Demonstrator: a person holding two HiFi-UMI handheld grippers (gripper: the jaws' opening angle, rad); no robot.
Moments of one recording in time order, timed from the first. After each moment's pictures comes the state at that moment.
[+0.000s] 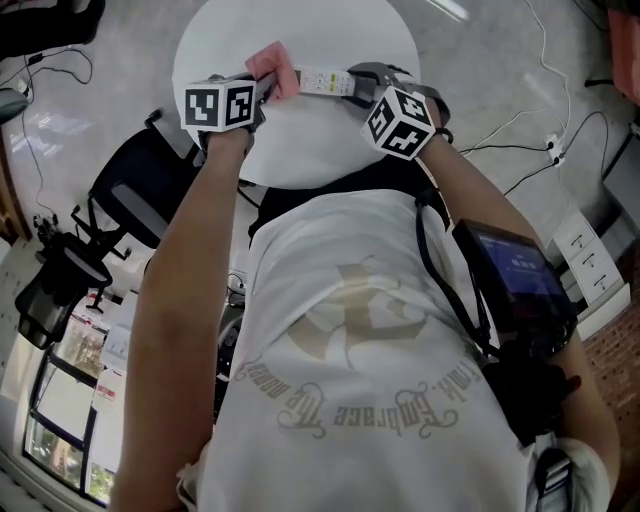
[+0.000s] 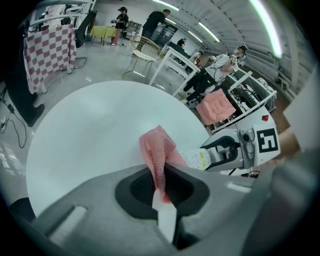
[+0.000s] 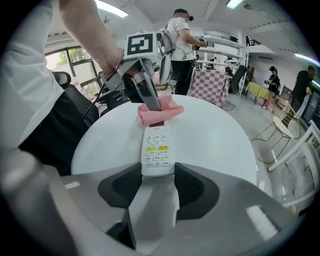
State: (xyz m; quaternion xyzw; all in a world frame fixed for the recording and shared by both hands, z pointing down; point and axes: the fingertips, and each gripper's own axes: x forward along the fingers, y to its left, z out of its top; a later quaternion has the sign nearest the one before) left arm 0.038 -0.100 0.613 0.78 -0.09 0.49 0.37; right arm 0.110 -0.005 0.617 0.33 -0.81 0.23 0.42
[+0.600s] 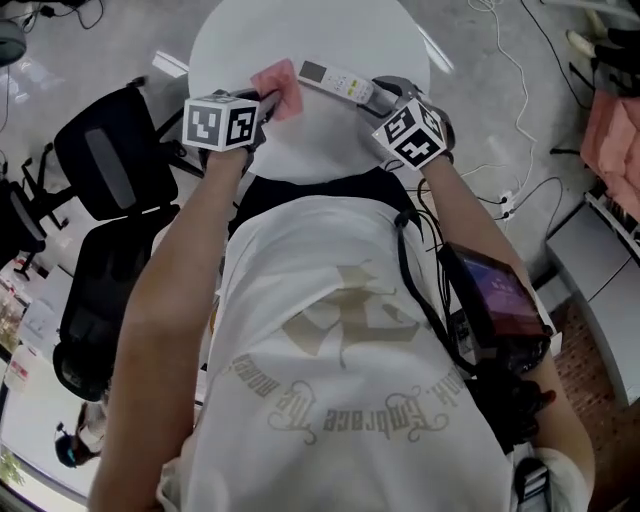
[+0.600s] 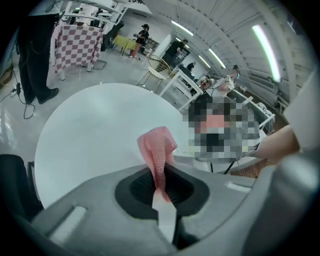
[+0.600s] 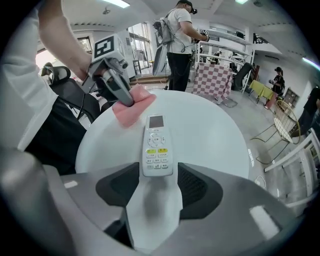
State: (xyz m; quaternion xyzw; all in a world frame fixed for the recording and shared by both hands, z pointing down) left arm -0.011 -0.060 0.595 0.80 -0.17 0.38 0.43; right arm 0.125 -0.002 0.615 0.31 -0.80 0.23 0.46
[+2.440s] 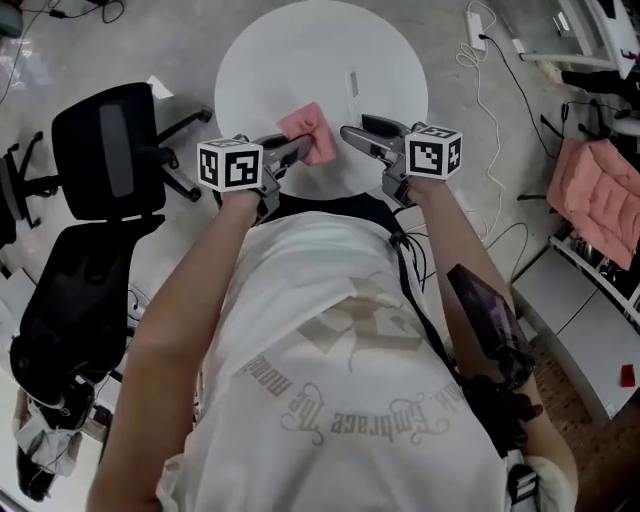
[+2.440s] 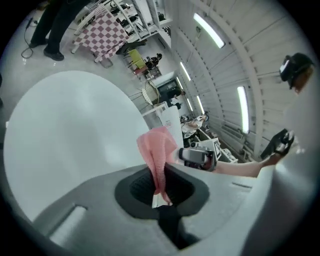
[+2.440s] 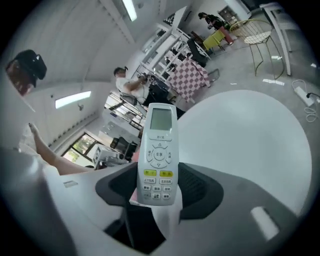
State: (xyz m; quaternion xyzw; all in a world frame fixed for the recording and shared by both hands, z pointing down) left arm -0.028 0.009 0.523 0.80 -0.12 0.13 0.57; right arm 0.037 -0.010 0.516 0.30 -0.79 0.53 0.08
